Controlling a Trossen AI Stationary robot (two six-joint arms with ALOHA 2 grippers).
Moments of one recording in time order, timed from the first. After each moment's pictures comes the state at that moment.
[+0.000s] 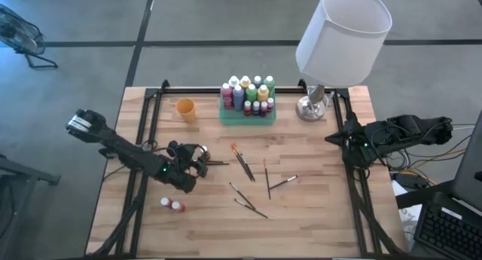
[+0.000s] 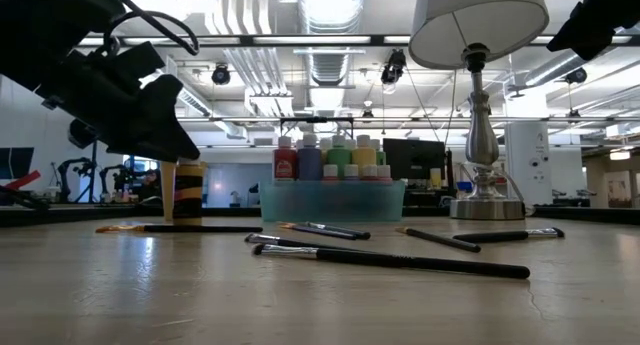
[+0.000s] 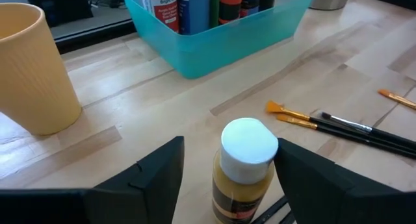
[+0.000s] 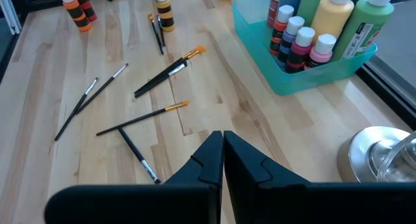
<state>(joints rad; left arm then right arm) -0.44 1.30 0.50 -0.26 -1.05 -1.12 0.24 0.40 0.75 -0.99 0.37 0.39</state>
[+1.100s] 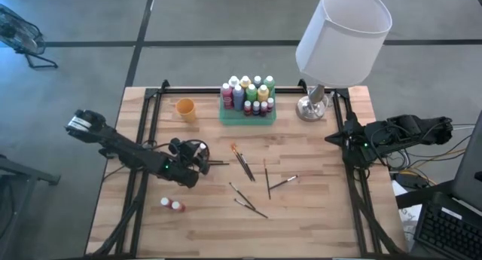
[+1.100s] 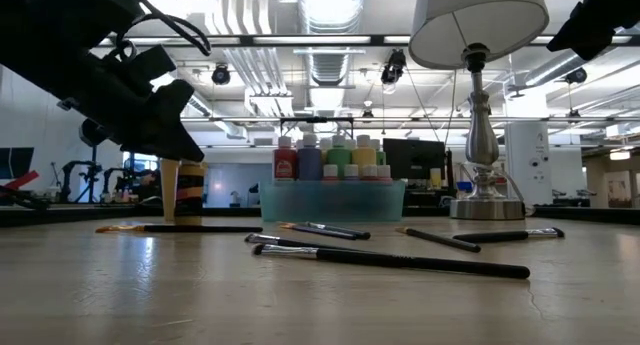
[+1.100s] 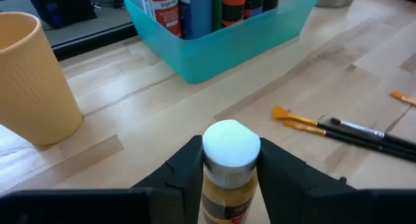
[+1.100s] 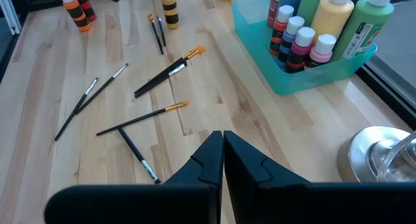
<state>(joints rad) -0.38 1.30 0.50 -0.20 -1.03 -1.02 0.24 0.40 0.75 -0.99 0.37 0.39</state>
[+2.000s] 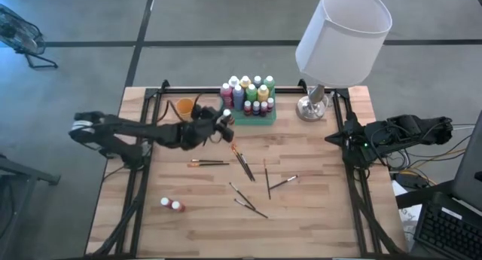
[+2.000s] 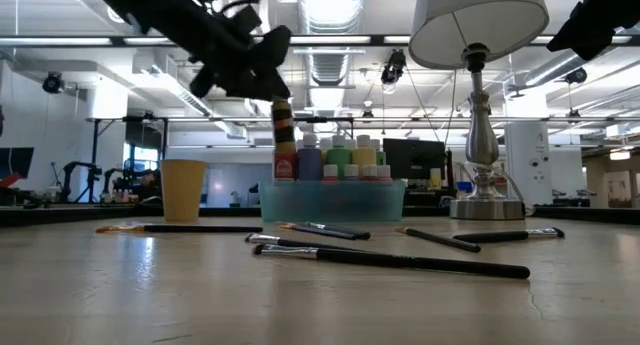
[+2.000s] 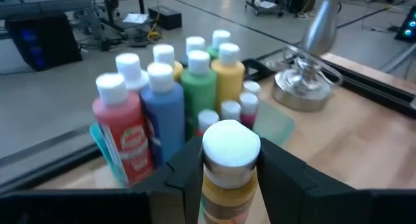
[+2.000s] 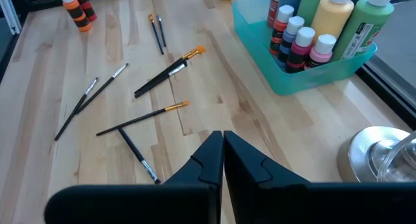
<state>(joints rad) 0.05 1.35 0.79 0.20 -0.76 -0.37 0.24 0.40 0.75 -0.99 0.37 0.39</state>
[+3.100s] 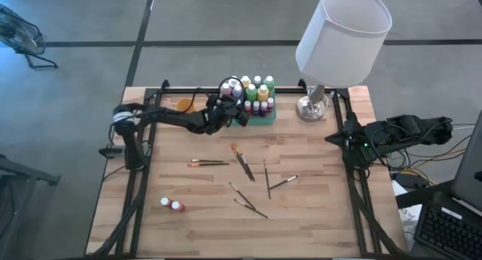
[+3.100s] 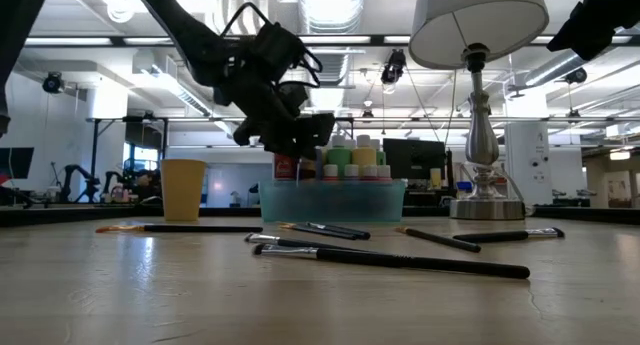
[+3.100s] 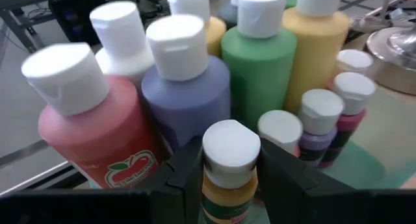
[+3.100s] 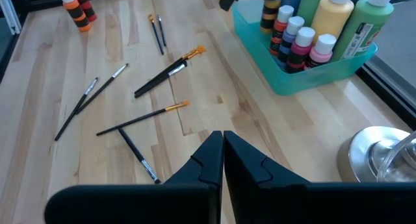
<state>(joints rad) 0.30 1.78 1.00 0.30 -0.66 -0.28 0.24 0.40 0.75 -0.99 0.37 0.39</state>
